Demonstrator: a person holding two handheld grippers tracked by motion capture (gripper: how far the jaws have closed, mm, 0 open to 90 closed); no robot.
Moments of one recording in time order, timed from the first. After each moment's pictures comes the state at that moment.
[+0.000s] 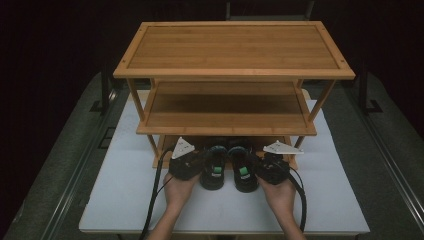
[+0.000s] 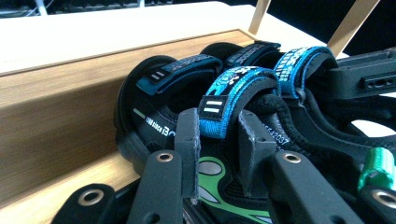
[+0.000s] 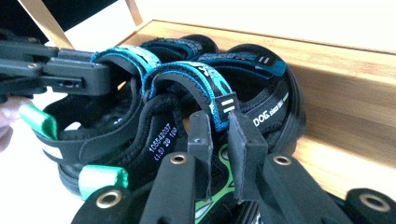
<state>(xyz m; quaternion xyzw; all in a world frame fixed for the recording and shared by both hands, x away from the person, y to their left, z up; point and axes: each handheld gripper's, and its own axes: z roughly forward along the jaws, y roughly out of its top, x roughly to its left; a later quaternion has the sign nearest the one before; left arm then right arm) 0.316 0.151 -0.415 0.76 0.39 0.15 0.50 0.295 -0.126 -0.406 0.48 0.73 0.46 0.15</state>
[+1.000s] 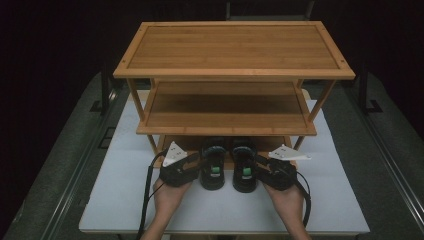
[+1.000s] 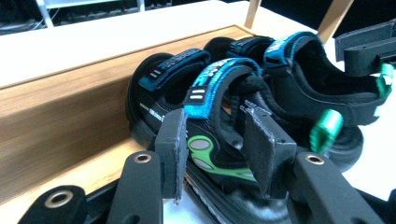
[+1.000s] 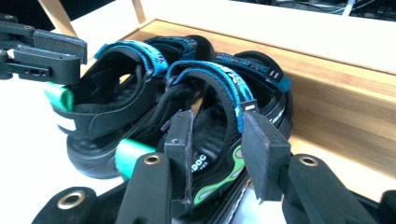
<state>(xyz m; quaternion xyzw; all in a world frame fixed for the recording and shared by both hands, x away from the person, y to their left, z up) 0.290 0.172 -0.402 0.77 0.36 0.17 0.49 0.274 -0.136 -0.395 0.45 0.75 0.46 0.18</state>
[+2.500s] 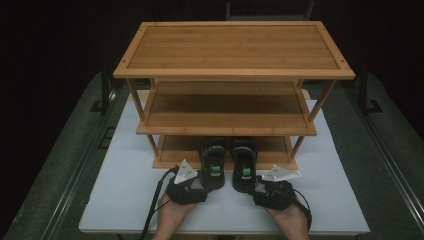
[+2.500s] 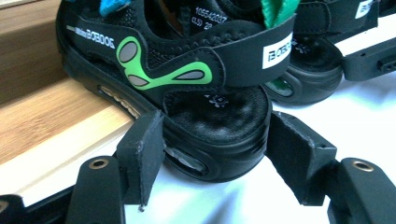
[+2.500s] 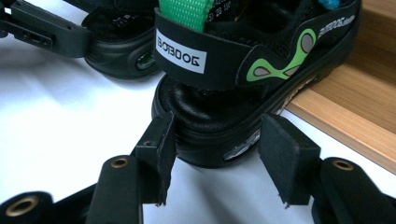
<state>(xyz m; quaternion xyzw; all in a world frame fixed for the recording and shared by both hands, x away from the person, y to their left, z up) 0.266 0.155 -0.439 0.82 0.34 0.14 0.44 0.247 -0.133 -0.433 0.40 0.81 0.39 0.15</state>
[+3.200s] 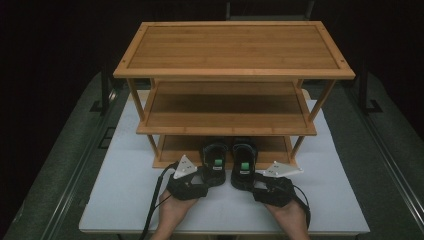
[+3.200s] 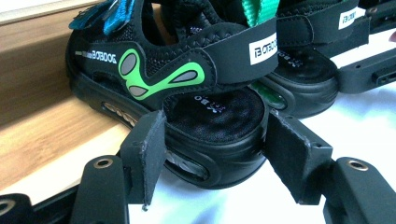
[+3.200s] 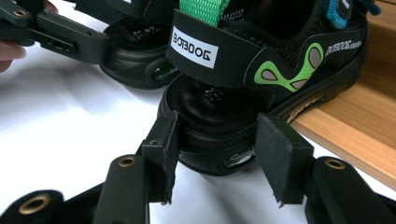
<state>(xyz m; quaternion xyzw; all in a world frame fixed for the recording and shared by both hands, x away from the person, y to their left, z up) 0.276 0.152 -0.429 0.81 0.34 0.13 0.46 0.255 -0.135 -0.428 0.39 0.80 0.42 0.13</state>
